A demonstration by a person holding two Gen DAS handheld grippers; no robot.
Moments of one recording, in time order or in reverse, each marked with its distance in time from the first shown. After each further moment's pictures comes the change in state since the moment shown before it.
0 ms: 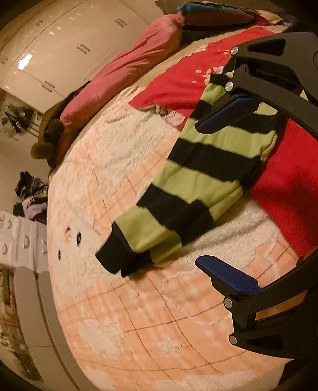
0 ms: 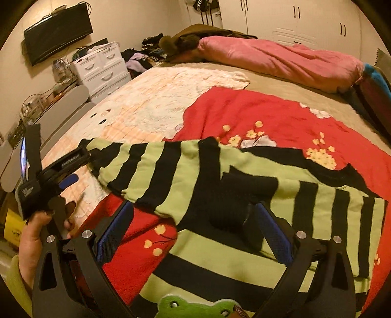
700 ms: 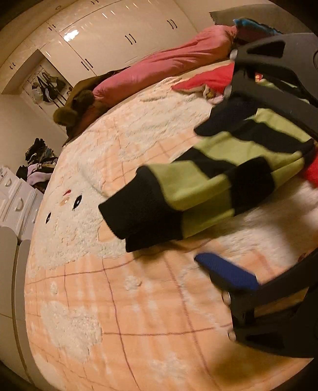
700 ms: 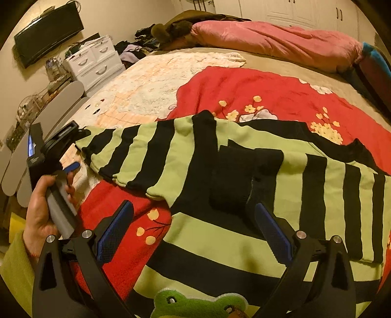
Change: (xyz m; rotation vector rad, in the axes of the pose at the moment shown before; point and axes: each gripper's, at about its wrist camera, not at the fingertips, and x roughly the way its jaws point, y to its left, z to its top) left arm 0.048 0.060 0.026 -0.259 -0.030 -0.055; right arm 0.025 -0.009 -0.020 0.042 0.063 0.010
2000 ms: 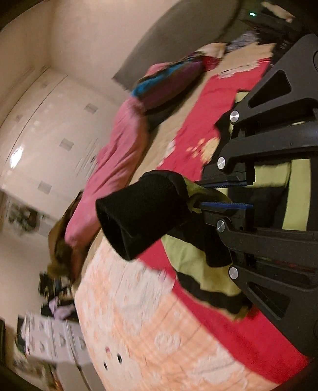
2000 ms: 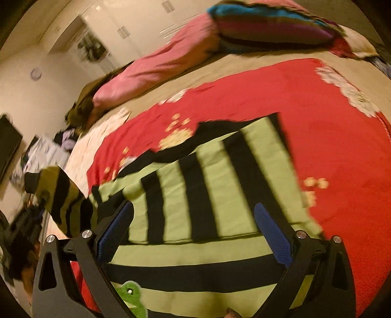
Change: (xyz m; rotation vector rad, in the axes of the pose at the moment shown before) left arm -0.123 -0.229 -0.179 0.597 0.028 -0.420; right arm -0.132 -0.228 -0.072 0.605 -0.210 -0.137
